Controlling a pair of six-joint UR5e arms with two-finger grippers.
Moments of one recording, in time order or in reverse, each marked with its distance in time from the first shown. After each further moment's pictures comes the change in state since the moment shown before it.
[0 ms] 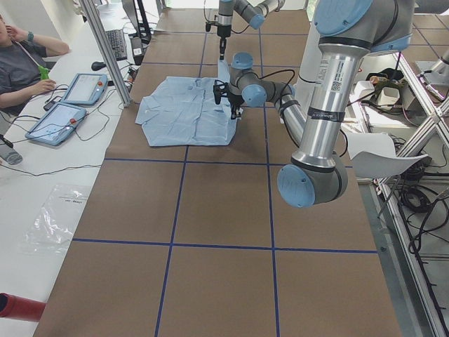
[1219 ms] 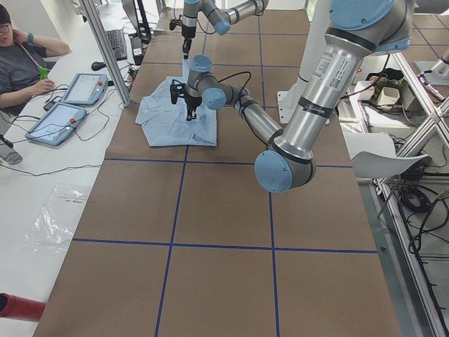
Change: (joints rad) left arm -0.205 -0.249 0.440 -0.198 0.002 0.097; right arm 0.179 0.303 -0.483 0.082 0.005 -0.086
